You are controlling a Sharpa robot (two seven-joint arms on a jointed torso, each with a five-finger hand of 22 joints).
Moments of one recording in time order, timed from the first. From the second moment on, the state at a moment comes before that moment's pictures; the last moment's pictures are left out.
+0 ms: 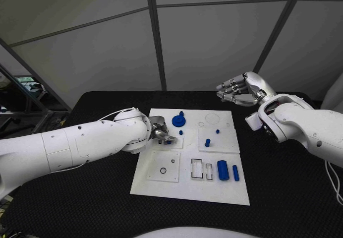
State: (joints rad) left arm 1.19 -0.69 -0.06 1.43 -1.16 -0.02 -0.52; left_hand 0.96 -0.14 0.29 0.22 0.33 1.05 0.01 0.57 0.67 1.39 -0.06 1.18 1.13 1.46 -0.10 1.56 1.31 0.07 1.46 0.01 1.48 1.31; right arm 1.22 -0.78 0.05 1.39 -0.84 -0.43 0.21; right_hand 1.40 -0.16 0.30 0.17 0.43 1.06 0.18 0.07 0.07 1.28 0.10 0.07 0.12 1.30 0.05 0.11 0.28 0.17 0.91 0.16 0.52 0.44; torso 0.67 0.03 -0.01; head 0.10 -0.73
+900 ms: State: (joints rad) left arm 1.19 -0.72 0.02 1.46 -1.15 -0.02 -0.53; left_hand 0.97 -0.13 0.16 0.28 0.32 1.05 0.01 0.56 0.68 1.39 -0.06 1.16 1.11 1.46 -0.10 1.56 1.31 0.07 1.46 0.01 1.48 1.31; right arm 1.22 -0.78 0.05 1.38 -0.84 -0.42 0.20; right_hand 1.37 -0.16 0.29 0.19 0.44 1.04 0.18 0.07 0.07 1.28 0.11 0.07 0.11 1.30 0.06 0.09 0.27 0.17 0.91 0.17 0.50 0.43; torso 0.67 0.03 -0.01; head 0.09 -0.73
